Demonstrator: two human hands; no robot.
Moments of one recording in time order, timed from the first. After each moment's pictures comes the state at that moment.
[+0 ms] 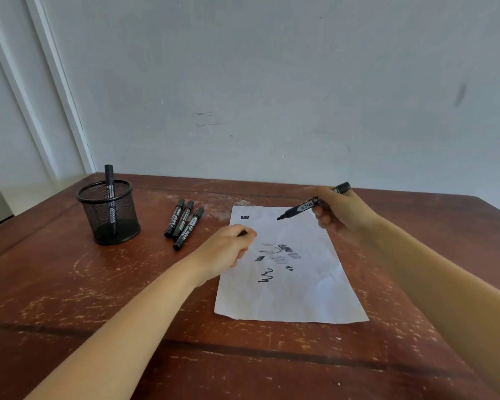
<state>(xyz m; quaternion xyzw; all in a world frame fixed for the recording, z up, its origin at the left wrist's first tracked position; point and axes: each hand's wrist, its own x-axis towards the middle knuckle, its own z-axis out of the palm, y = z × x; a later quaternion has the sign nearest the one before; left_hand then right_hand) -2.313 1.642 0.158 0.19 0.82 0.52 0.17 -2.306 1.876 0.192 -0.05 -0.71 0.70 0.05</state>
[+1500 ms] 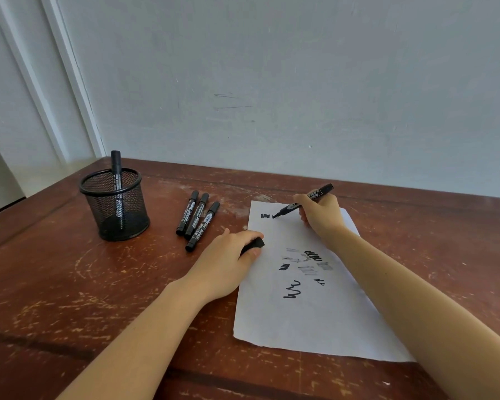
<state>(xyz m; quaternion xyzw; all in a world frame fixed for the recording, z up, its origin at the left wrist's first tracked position) -2.322 1.626 0.146 0.22 0.92 0.32 0.01 -2.404 1.831 0.128 -0.11 -0.78 0.60 0.15</state>
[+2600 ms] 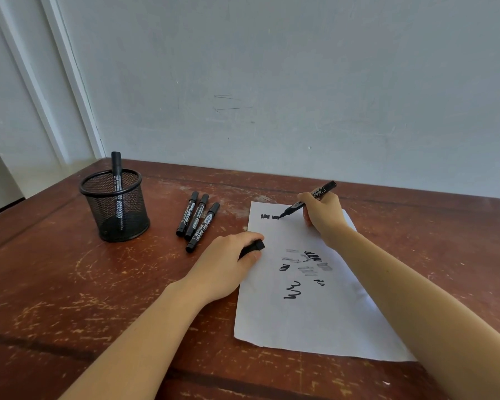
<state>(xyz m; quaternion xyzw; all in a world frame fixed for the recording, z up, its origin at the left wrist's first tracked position) -2.341 1.619 0.123 0.25 0.91 0.33 -0.03 -2.411 1.836 0.129 -0.12 -0.77 0.61 0.14</state>
